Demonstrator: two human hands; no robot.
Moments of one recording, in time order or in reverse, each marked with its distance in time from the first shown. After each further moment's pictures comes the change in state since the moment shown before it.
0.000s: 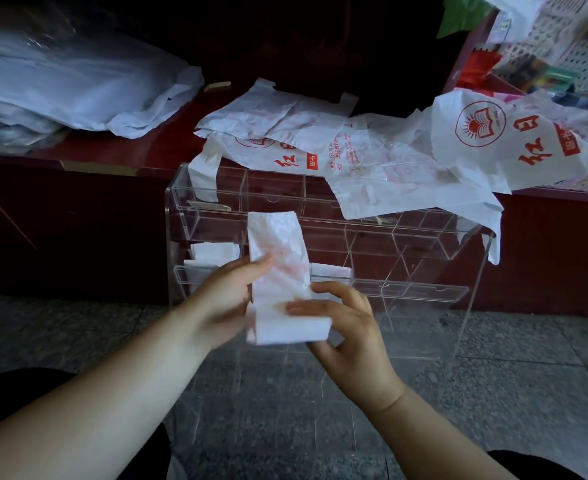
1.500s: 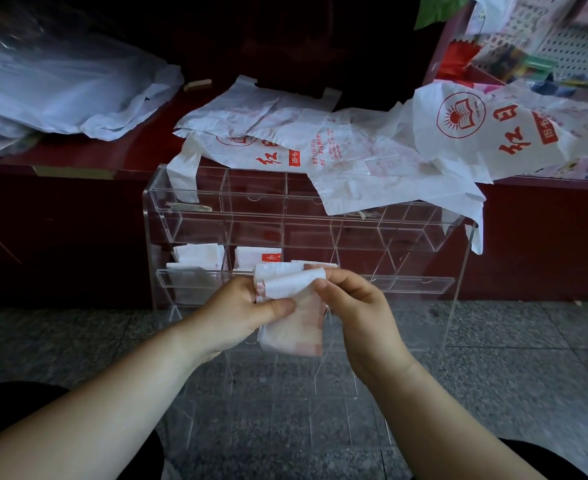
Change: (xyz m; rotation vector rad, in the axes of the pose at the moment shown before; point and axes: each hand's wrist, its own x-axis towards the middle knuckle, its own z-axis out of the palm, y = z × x) left_hand -0.001 -0.016 0.009 0.488 -0.162 0.295; right_hand 0.021 -0.018 -0.027 0.835 0.108 0.740
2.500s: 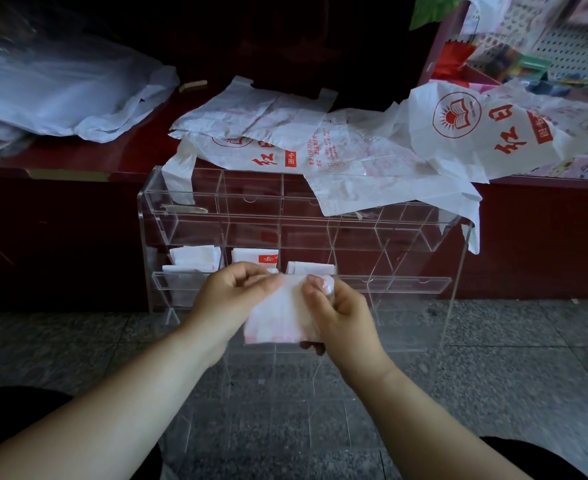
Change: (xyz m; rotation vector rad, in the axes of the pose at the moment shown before) left_hand 0.004 0.003 0.008 -0.158 0.392 -0.140; right_hand -0.001 0.010 0.007 -0.327 0.036 0.025
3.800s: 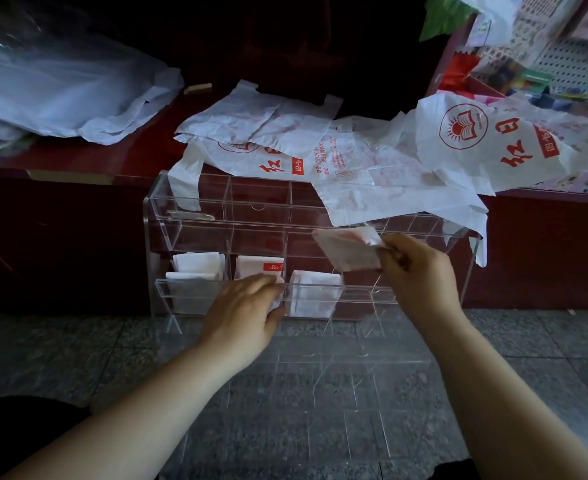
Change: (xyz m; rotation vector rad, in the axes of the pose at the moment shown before) left_hand 0.023 -0.031 -0.010 1.187 -0.068 0.680; right_hand 0.048 -0.025 -0.064 -0.784 0.337 -0.420
